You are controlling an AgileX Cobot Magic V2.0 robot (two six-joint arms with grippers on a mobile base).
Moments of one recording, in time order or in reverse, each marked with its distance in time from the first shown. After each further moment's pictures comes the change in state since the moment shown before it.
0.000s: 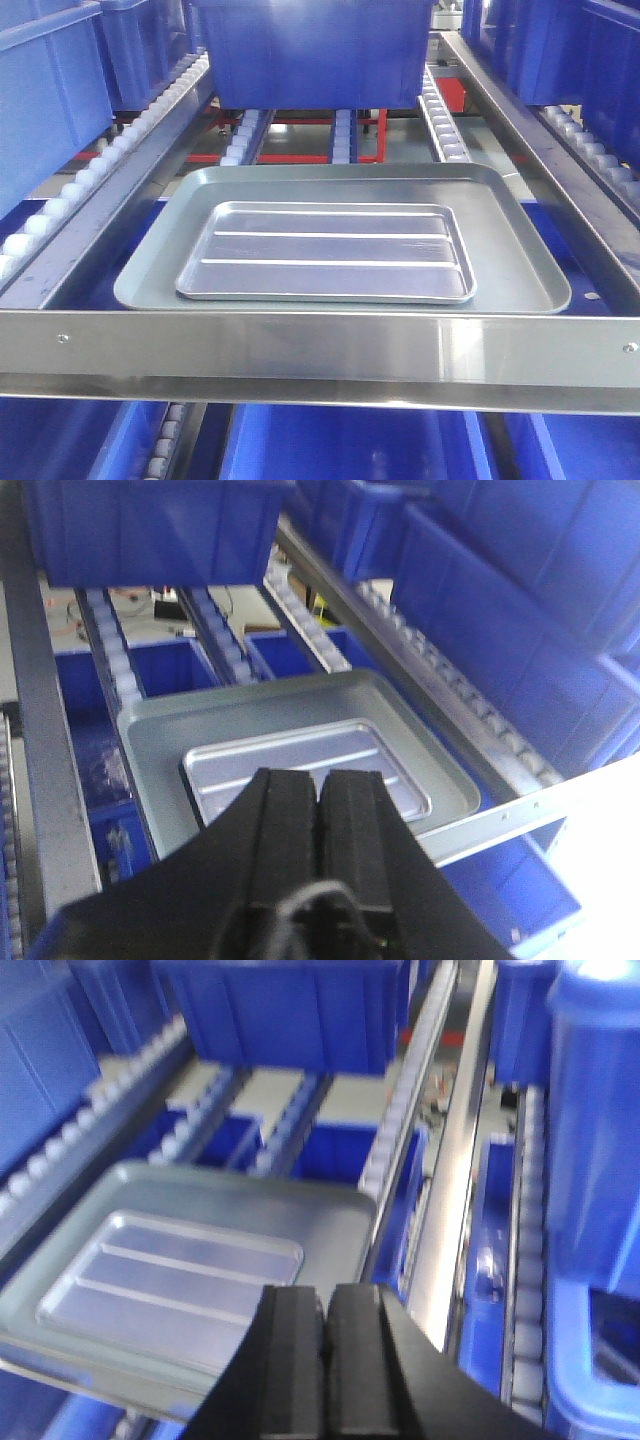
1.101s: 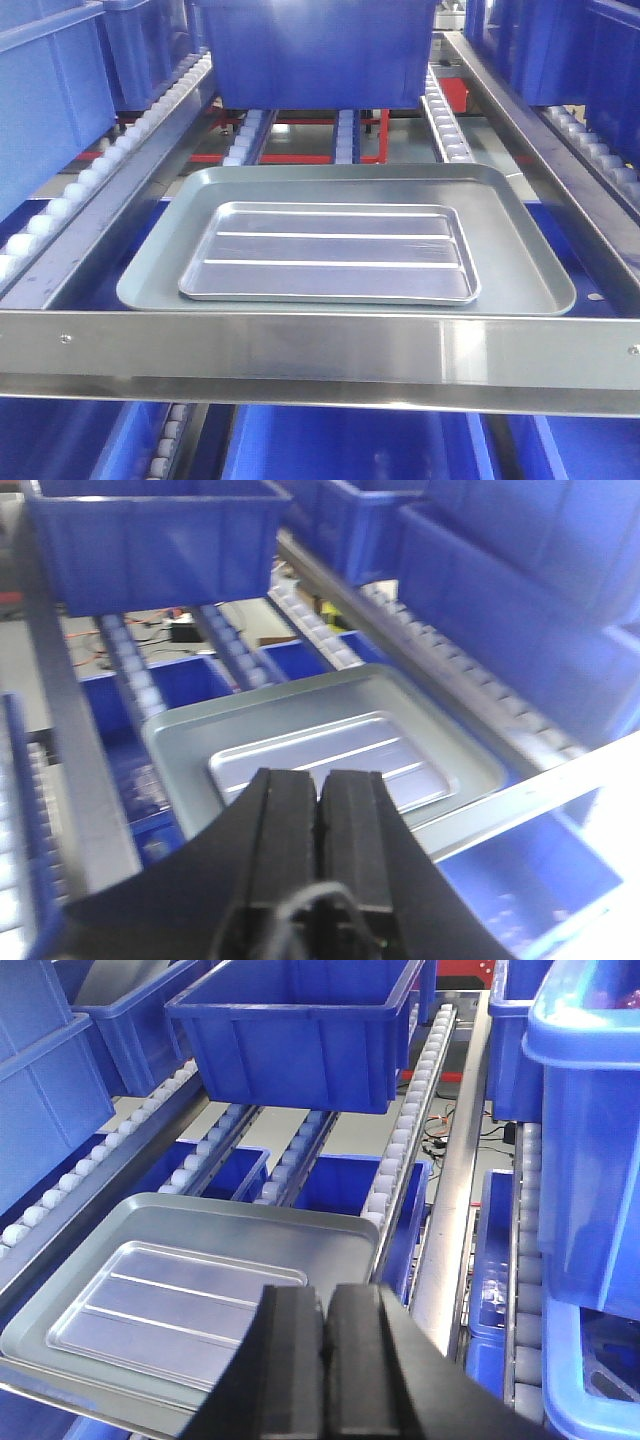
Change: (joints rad) left arm 0.132 -0.052 0.036 -0.235 0.021 0.340; right arm 0.000 -0.048 0.000 0.000 0.004 -0.002
